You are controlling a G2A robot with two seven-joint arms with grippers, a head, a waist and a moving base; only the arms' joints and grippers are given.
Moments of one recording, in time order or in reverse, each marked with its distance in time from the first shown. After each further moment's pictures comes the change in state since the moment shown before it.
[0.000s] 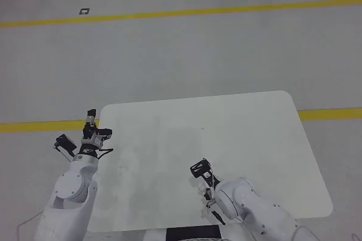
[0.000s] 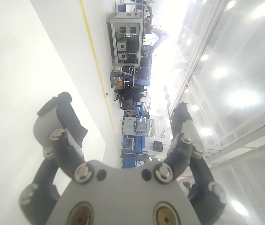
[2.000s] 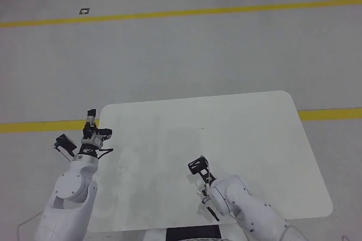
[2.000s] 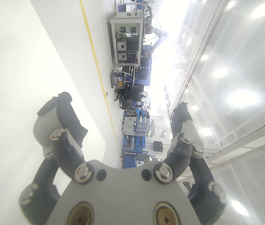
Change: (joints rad) left arm 0.000 0.000 0.000 0.000 0.000 0.000 0.000; right arm -0.031 -0.099 0.049 0.042 -0.099 -0.034 0.017
